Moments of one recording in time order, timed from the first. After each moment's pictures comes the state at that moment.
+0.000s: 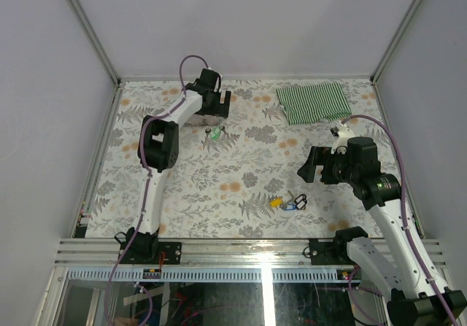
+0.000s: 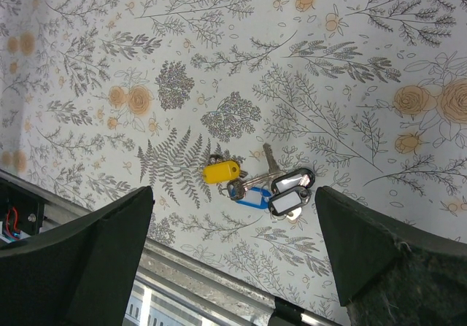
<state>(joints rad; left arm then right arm) -0.27 2.42 2.06 -0.62 0.01 -0.15 0.20 0.76 0.80 -0.76 -0.31 0.29</state>
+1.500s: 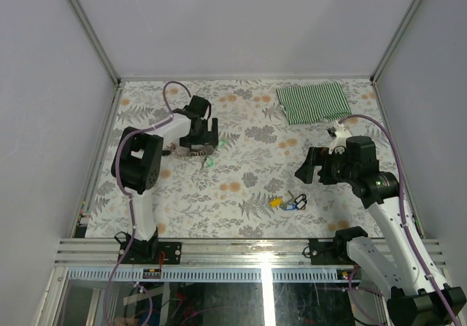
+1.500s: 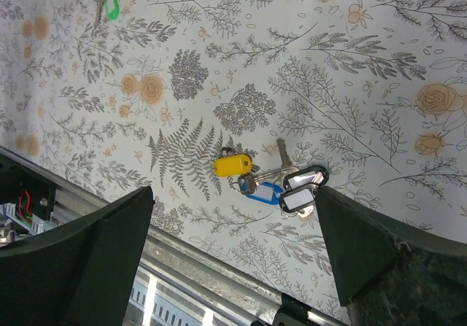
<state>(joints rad) -0.30 2.03 1.41 -0.52 -0.03 -0.35 0.20 0.78 0.80 -0.76 -0.36 0.28</state>
